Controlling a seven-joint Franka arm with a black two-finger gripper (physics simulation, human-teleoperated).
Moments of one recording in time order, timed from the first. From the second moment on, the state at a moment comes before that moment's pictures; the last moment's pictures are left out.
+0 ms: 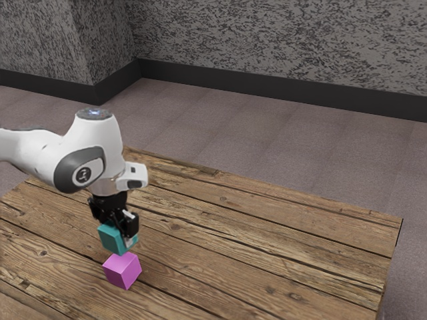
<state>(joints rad) -0.12 -0.17 0.09 -2.48 0.09 2.22 -0.02</state>
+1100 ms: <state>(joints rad) -0.12 -0.18 0.06 -2.55 0.11 2.25 -0.15</state>
